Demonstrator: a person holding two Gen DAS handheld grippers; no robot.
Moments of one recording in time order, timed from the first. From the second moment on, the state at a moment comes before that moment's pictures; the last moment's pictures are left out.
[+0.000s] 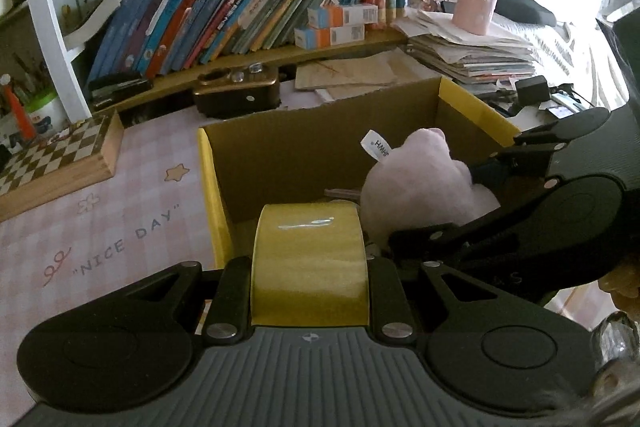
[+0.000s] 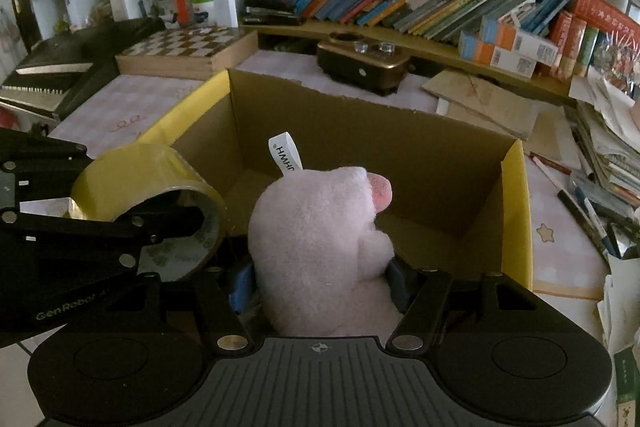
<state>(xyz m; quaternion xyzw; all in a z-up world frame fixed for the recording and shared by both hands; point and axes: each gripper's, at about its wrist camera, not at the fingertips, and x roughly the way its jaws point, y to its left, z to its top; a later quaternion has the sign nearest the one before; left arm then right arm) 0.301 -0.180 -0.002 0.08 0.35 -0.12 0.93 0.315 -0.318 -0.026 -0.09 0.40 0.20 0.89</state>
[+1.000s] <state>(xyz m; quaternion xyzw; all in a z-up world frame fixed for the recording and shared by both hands) 0.180 -0.108 0.090 -0.02 0.16 -0.02 0.99 0.224 -0.329 0.051 0.00 0.24 0.13 0.96</state>
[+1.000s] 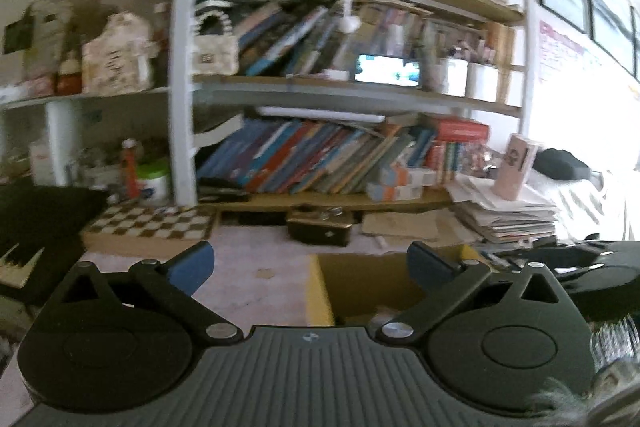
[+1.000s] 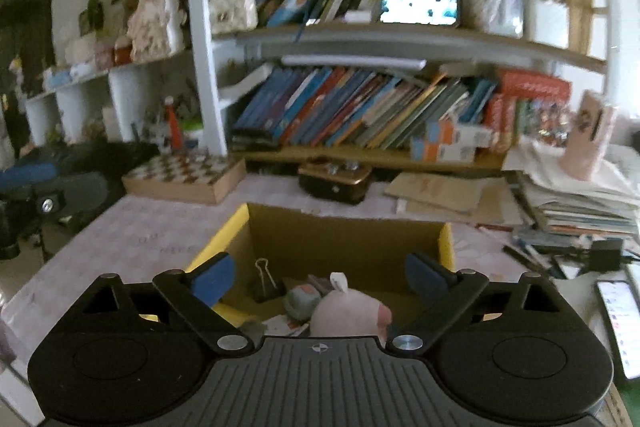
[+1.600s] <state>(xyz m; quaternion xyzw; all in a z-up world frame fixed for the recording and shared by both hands) 0.053 -0.042 0.043 0.00 0.23 0.06 0.97 0.086 -0.256 0.002 0.02 0.29 0.08 0.95</state>
